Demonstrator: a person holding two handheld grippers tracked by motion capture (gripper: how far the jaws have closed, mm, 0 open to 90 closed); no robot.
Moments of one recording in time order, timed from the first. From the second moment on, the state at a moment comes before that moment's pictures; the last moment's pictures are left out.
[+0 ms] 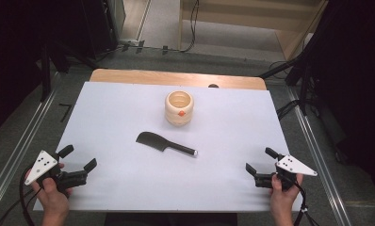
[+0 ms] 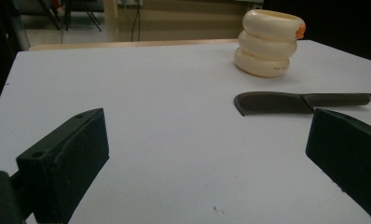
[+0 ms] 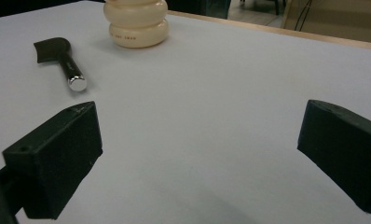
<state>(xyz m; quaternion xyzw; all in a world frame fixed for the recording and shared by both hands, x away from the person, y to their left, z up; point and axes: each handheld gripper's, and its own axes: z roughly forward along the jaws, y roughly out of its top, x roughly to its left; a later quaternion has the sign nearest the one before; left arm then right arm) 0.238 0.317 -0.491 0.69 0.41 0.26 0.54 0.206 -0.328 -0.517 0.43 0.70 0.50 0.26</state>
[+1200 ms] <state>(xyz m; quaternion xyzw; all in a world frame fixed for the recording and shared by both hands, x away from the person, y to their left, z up) 0.239 0.313 -0.492 0.70 0.41 0.26 0.53 0.241 -0.284 -0.461 0.37 0.80 0.42 0.23</state>
